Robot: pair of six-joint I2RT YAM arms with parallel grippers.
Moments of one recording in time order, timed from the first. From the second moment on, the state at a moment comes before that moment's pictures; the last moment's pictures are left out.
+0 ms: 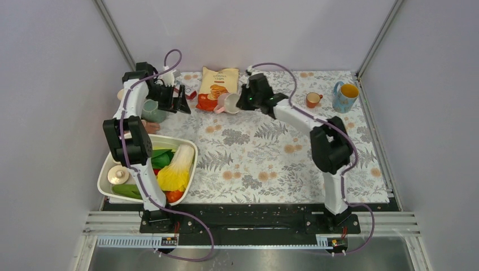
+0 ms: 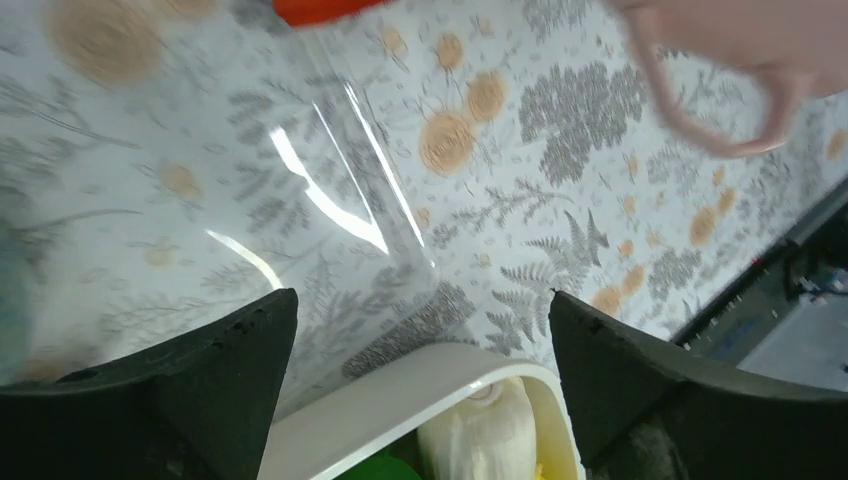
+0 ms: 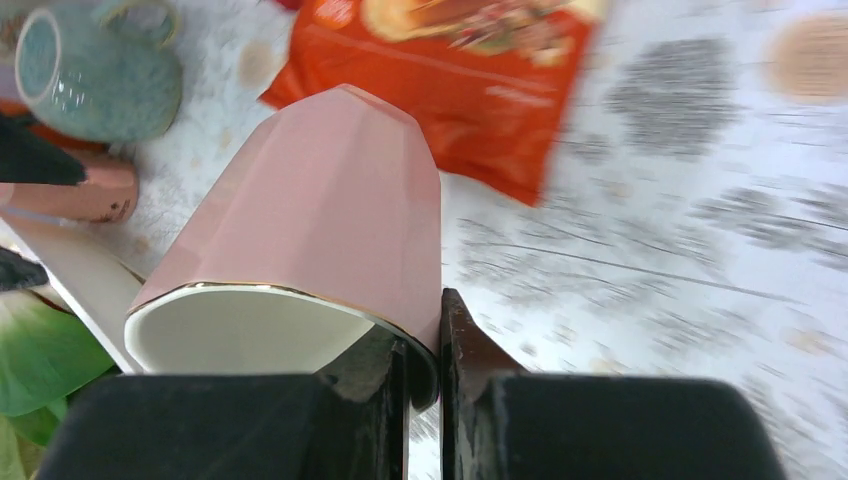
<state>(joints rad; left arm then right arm) 0.15 2.03 1.83 -1.14 0.70 0.38 0.64 2.12 1.67 -0.11 -0.07 0.51</state>
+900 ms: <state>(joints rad) 0.15 1.96 1.81 -1.02 0.49 0.33 -0.18 1.85 1.65 -1.05 -0.03 0.19</state>
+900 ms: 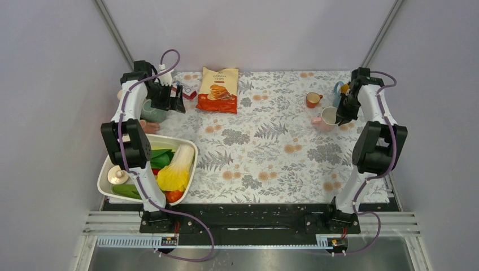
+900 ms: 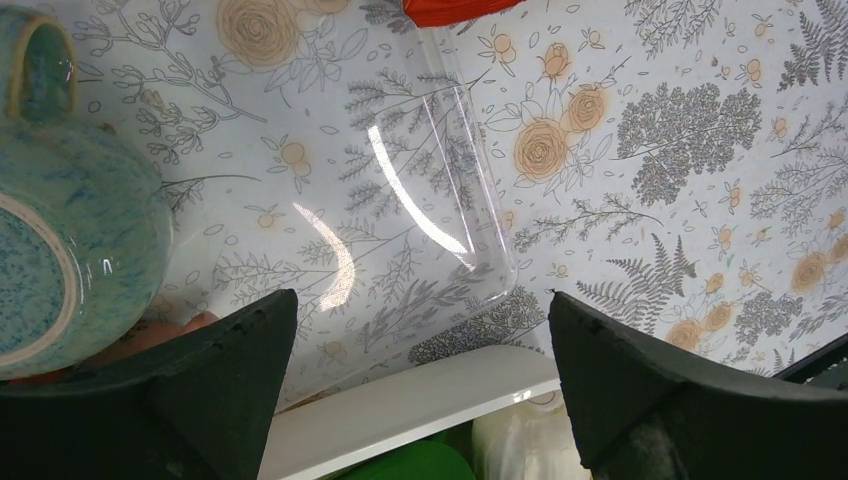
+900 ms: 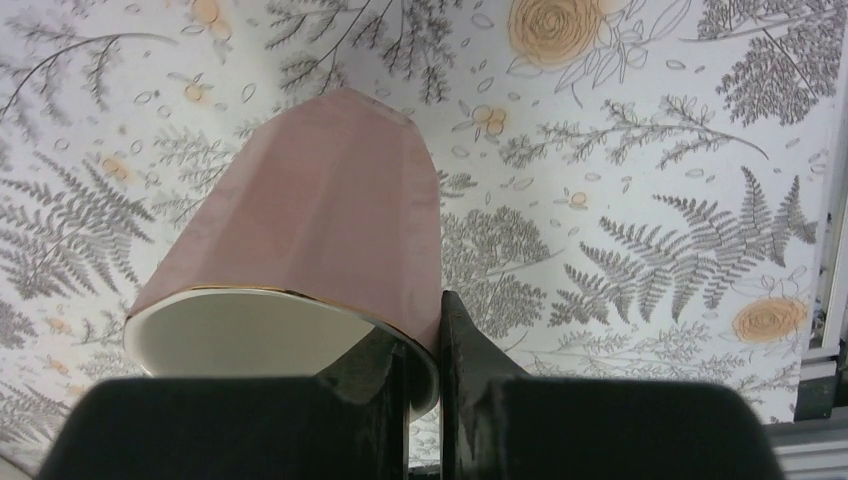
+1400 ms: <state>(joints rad) 0.15 1.96 1.80 -1.08 0.41 0.41 -0.20 2.08 1.83 -1.05 -0.04 0.22</state>
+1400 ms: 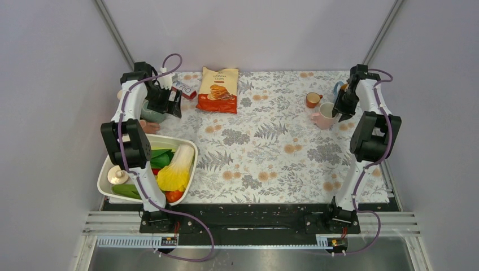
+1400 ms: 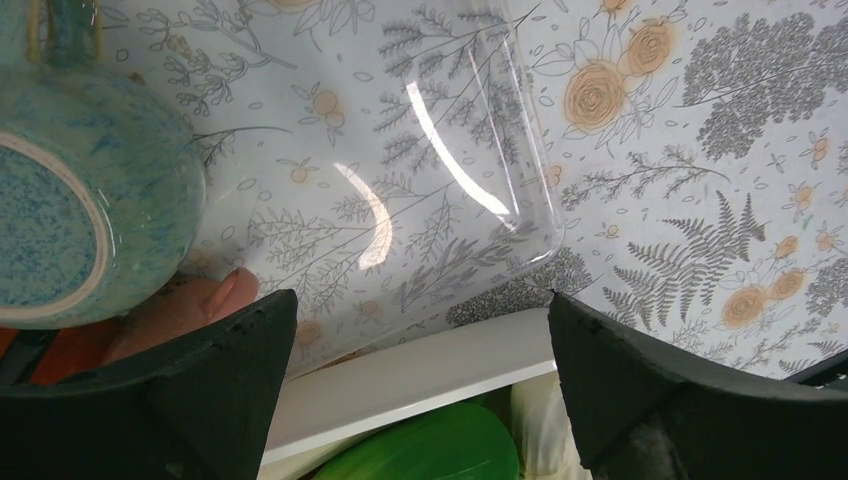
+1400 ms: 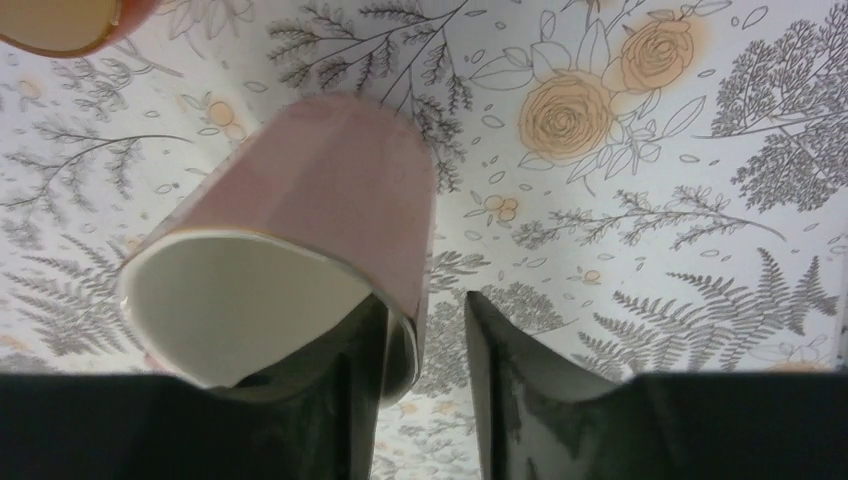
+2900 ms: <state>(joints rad) 0.06 2.52 2.34 -0.97 -0.18 0.92 -0.05 1.76 1.78 -1.15 -0.12 0.10</state>
